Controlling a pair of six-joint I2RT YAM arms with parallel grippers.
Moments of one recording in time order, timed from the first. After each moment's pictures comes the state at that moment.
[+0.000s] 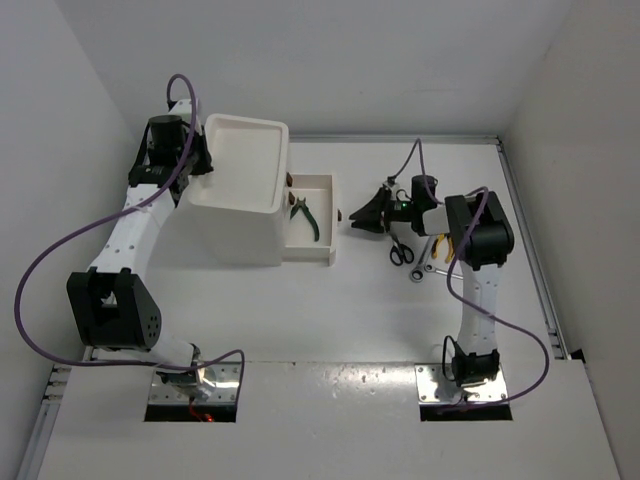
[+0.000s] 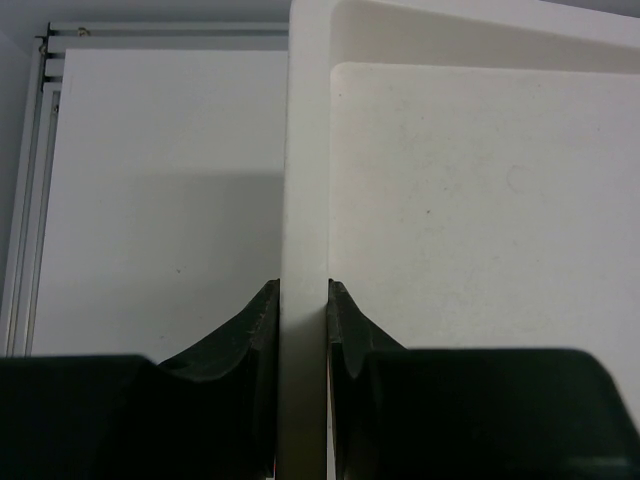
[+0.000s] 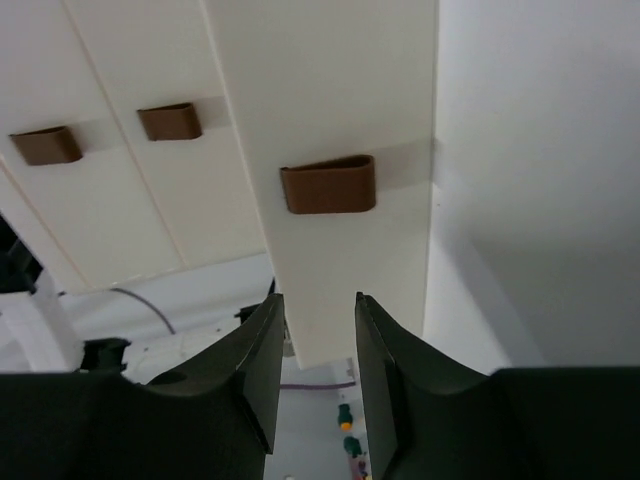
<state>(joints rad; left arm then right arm) 0.00 1.51 1.38 -0.32 0.01 -0.06 0.11 2.25 1.13 0.49 -1.12 1.02</state>
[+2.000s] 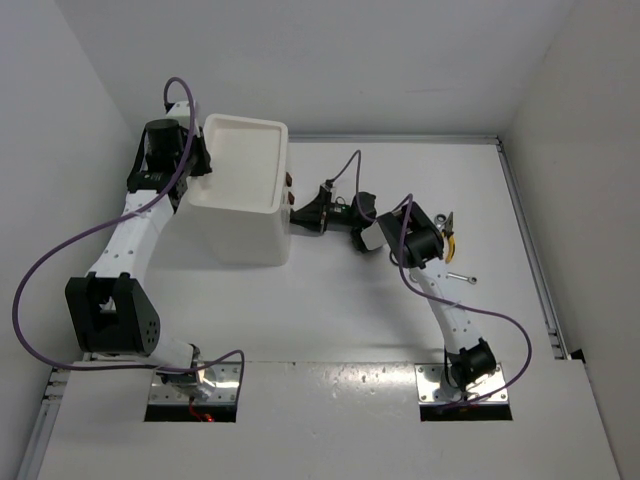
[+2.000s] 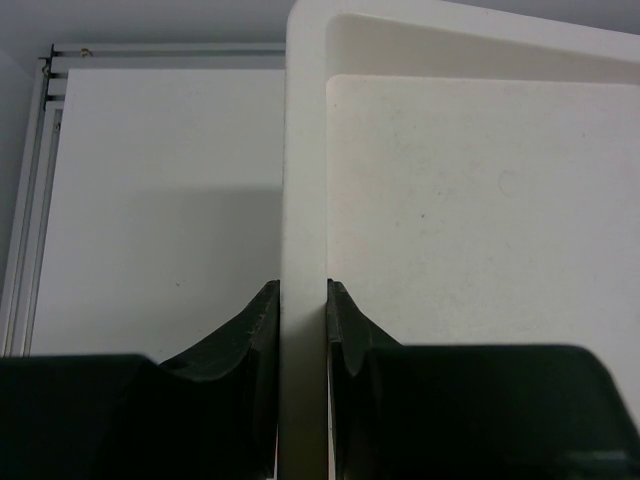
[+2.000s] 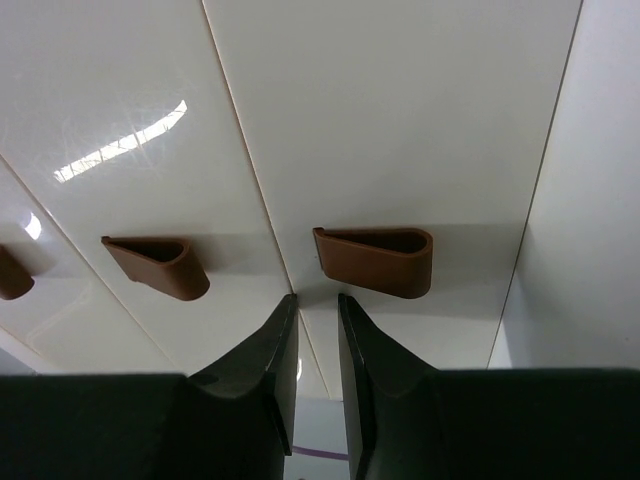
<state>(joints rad) 0.00 1.48 1.31 -0.24 0.04 -0.06 0.44 2.75 1.55 1.38 -0.97 1.85</state>
